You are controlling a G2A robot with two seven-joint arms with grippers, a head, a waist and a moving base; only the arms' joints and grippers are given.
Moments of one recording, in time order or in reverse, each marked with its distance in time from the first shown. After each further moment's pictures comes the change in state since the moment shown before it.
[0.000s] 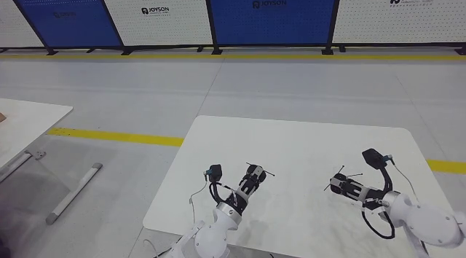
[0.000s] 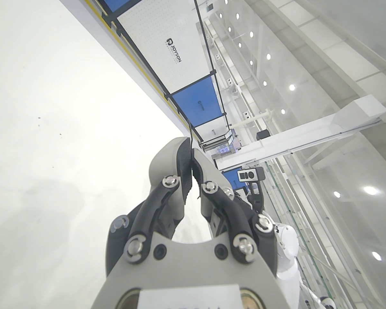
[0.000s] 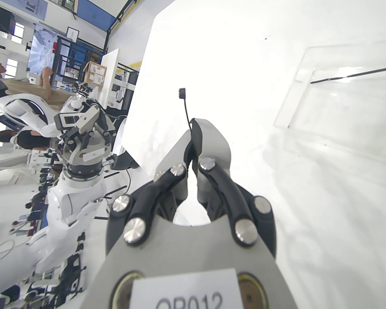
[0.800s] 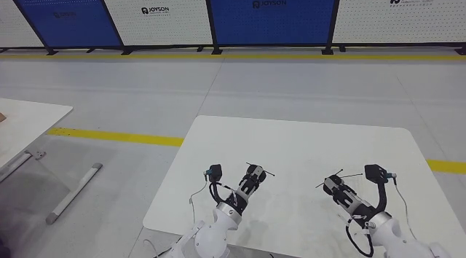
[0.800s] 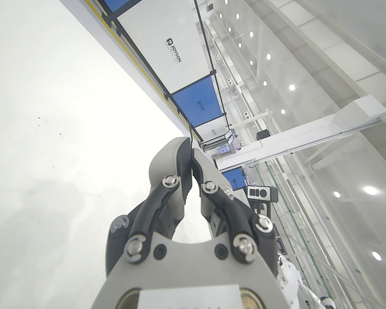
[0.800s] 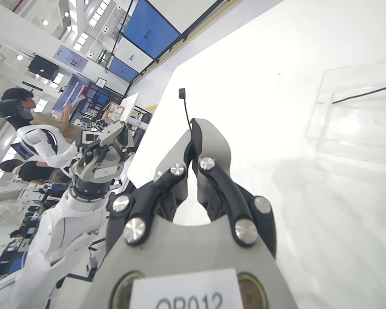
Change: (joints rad) left arm 0.000 0.000 0.000 0.000 0.000 0.000 0.000; right arm -0.221 -0.017 -0.046 -0.154 -0.056 -0.056 -0.442
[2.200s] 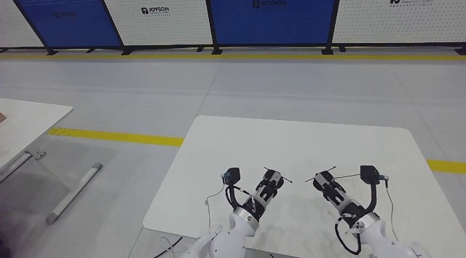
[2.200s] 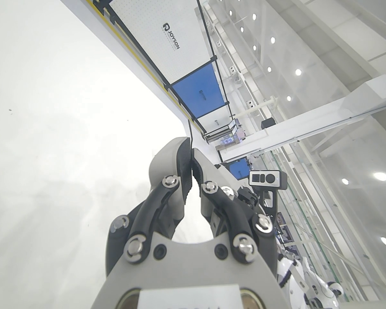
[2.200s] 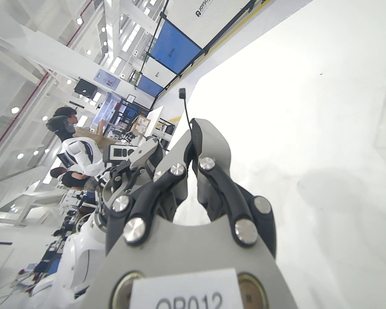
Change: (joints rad) left arm -0.061 -0.028 0.136 0.016 0.067 0.067 0.054; right arm 0.011 -0.031 -0.098 0.035 0.081 -0.043 -0.188
